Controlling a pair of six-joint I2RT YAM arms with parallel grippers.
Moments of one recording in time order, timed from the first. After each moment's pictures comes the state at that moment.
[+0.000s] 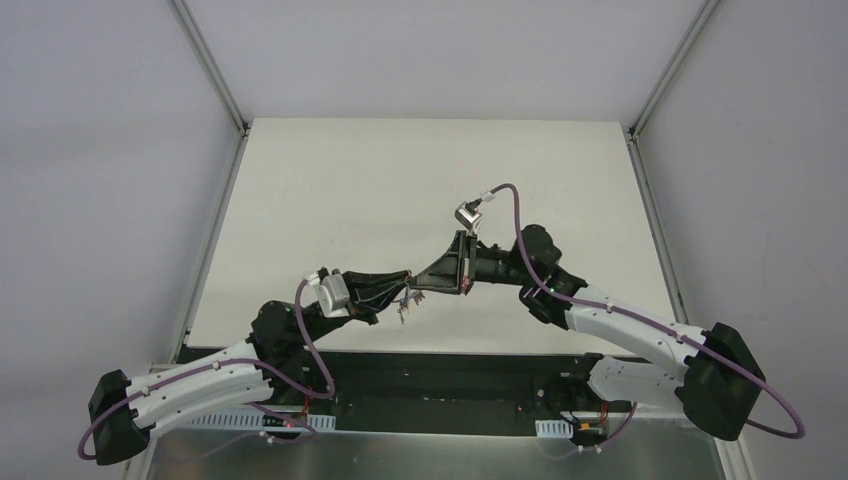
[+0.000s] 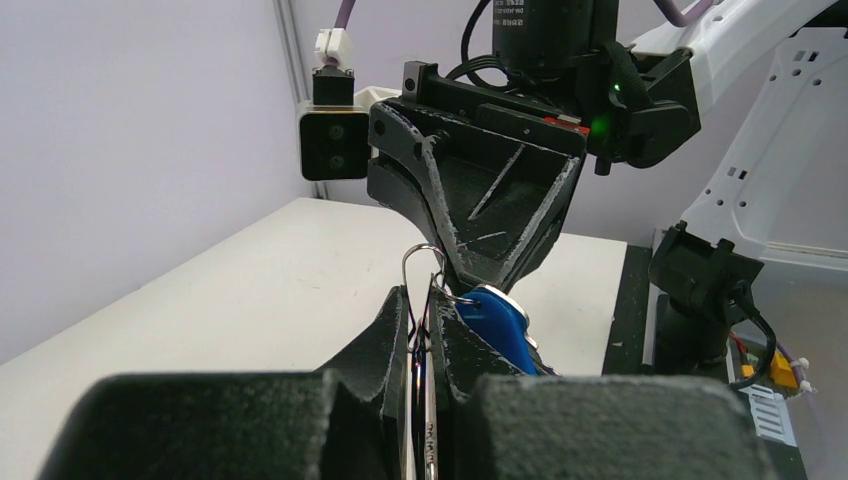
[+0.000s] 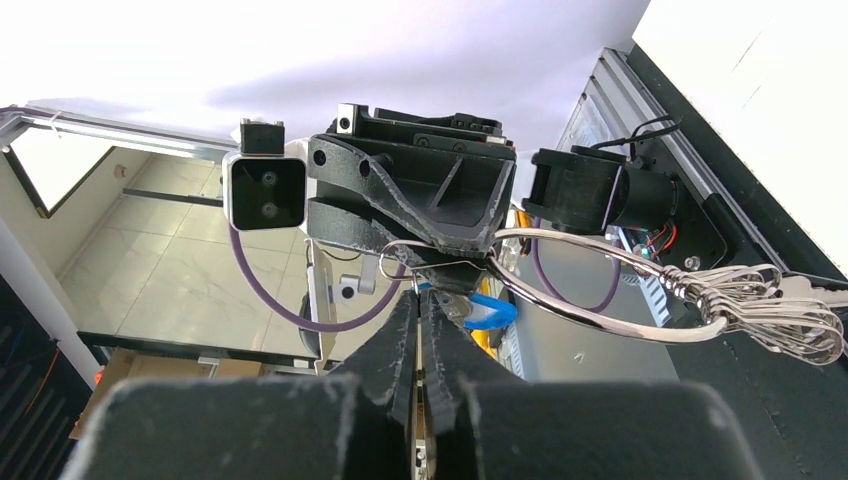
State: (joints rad) left arm -1.05 0.51 0.21 0.73 0.08 0.05; right arm 0.87 1.11 0.65 0.52 -0.64 1.39
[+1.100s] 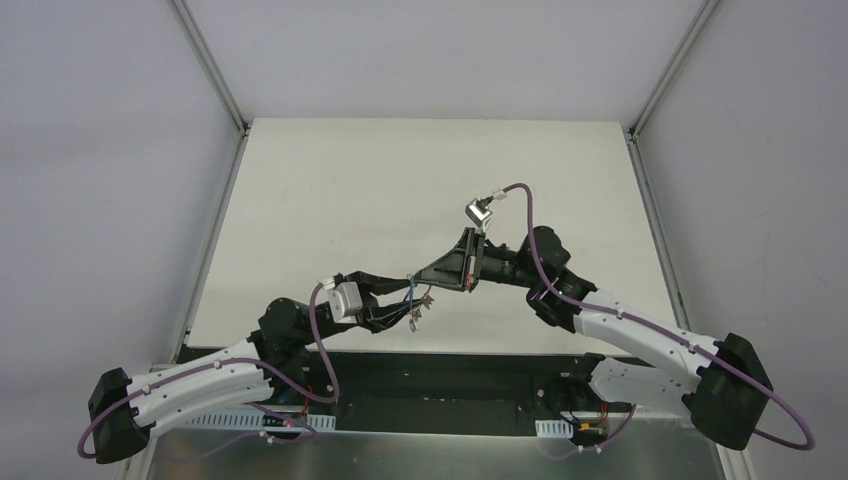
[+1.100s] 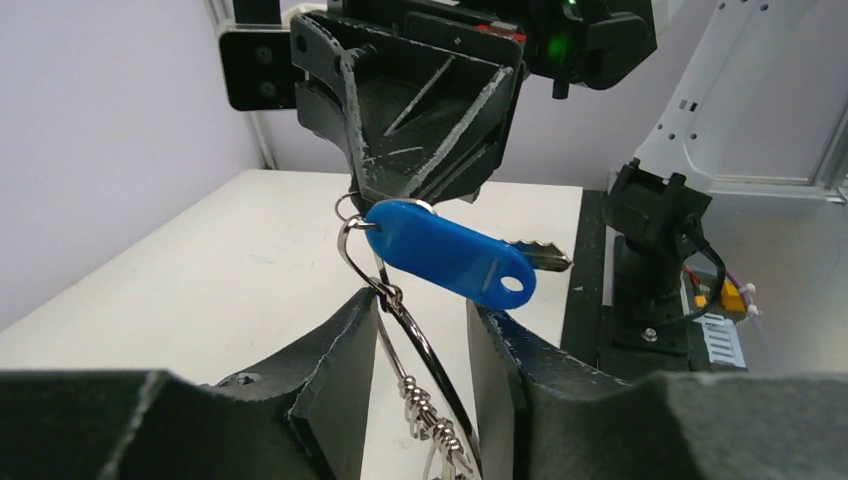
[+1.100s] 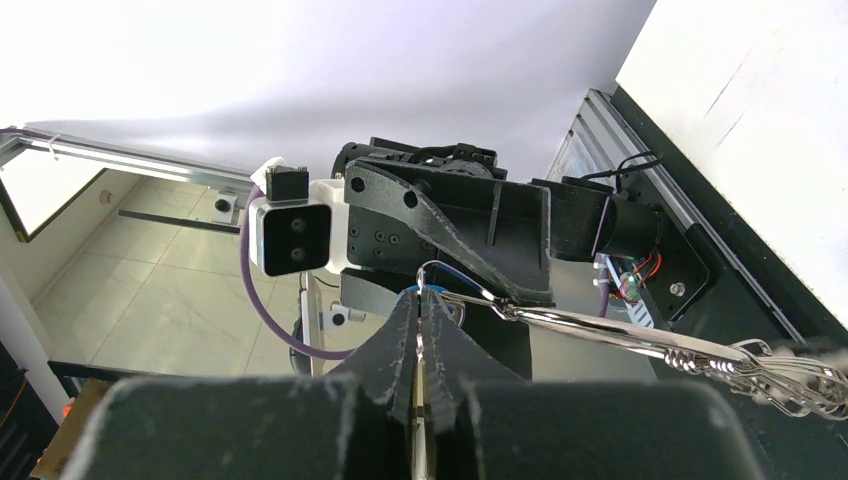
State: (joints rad) left arm -1.05 0.53 0.22 0.66 0.17 0.05; right arm 0.87 1.05 0.65 0.48 -0.56 1.36
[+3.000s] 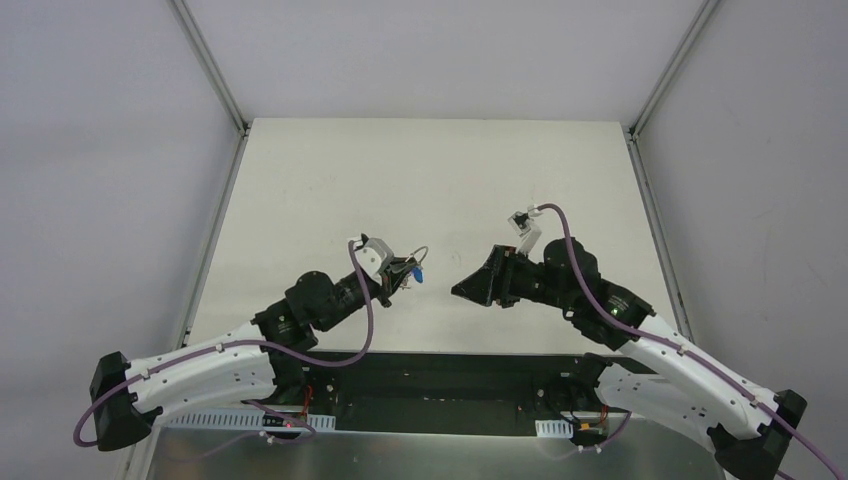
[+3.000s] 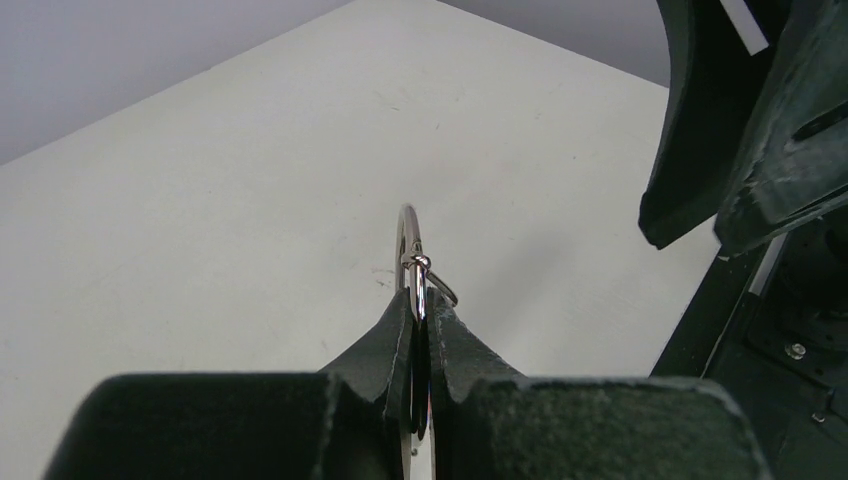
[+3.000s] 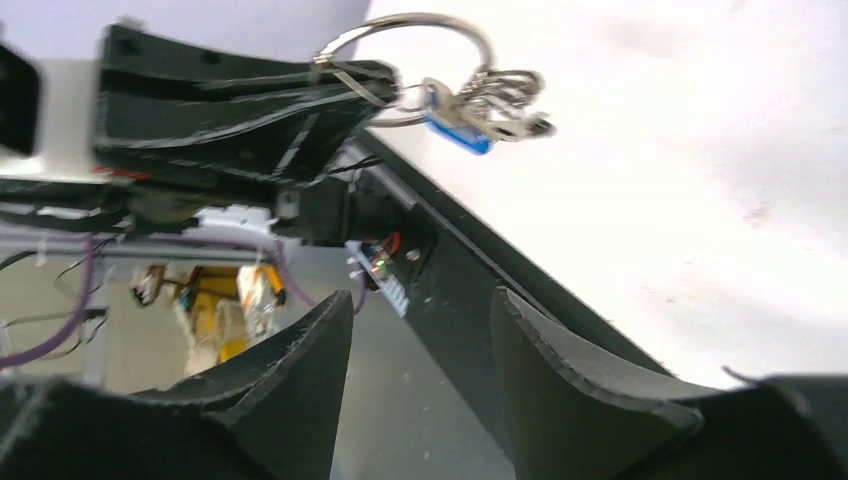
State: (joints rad) left arm -1.06 0.70 0.44 0.29 -0.21 0.02; right arm 0.87 0.75 0.74 -0.33 -0.28 0.88
